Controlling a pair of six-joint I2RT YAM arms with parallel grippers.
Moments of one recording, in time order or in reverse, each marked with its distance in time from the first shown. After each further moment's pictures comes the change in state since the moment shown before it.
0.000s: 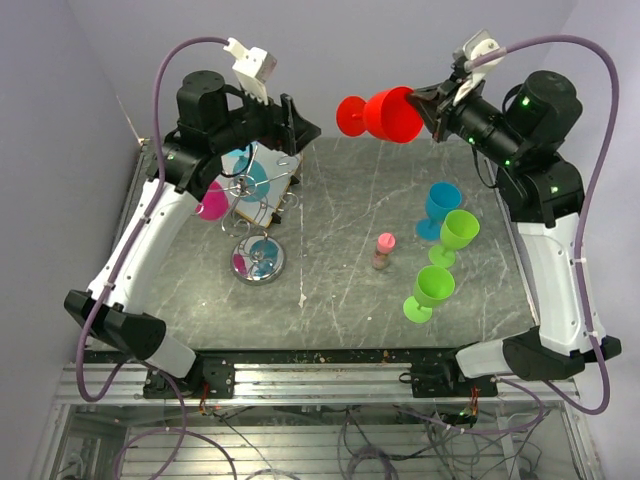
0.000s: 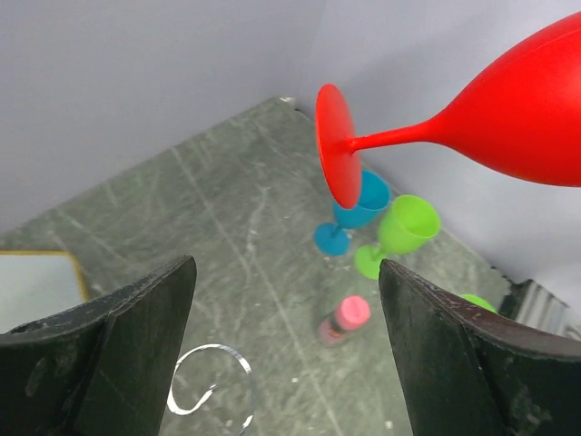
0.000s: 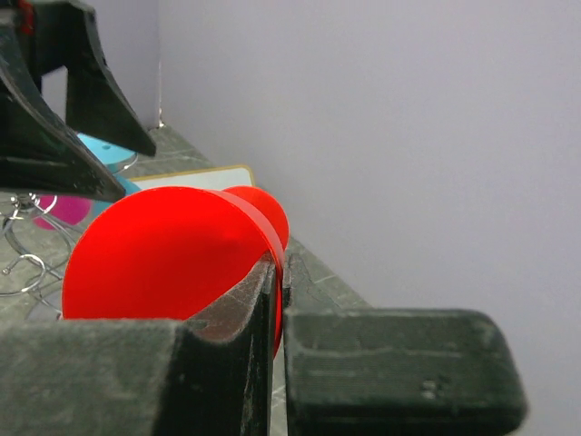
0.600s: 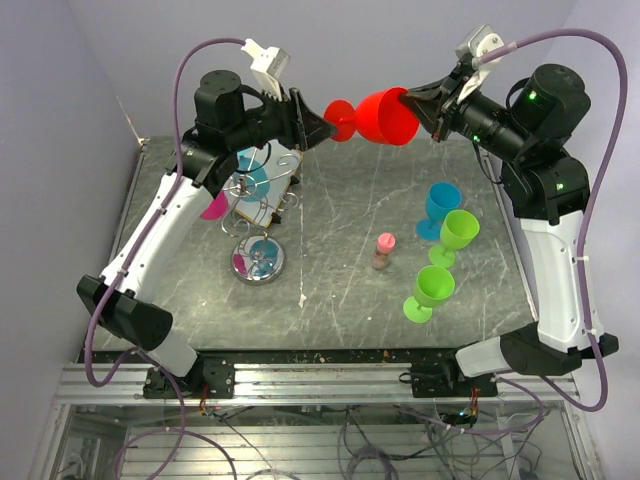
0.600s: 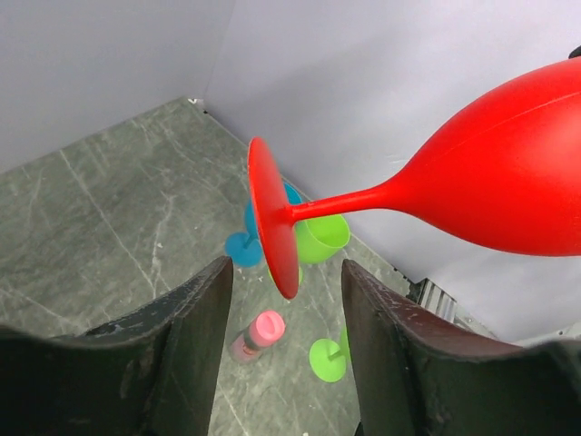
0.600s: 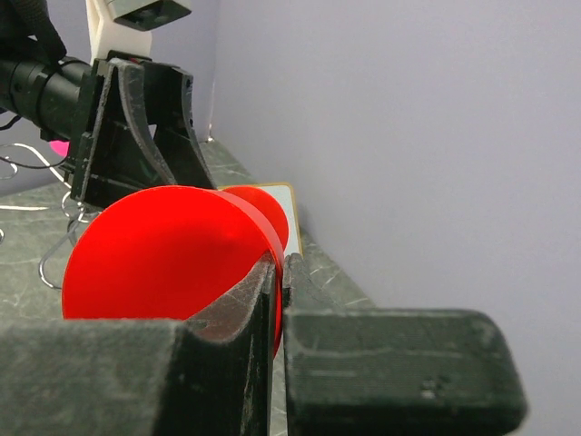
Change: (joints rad) left arm -0.048 0.068 0.000 0.120 0.123 -0.224; right arm -0.016 0.030 0.087 -0.031 -0.145 0.043
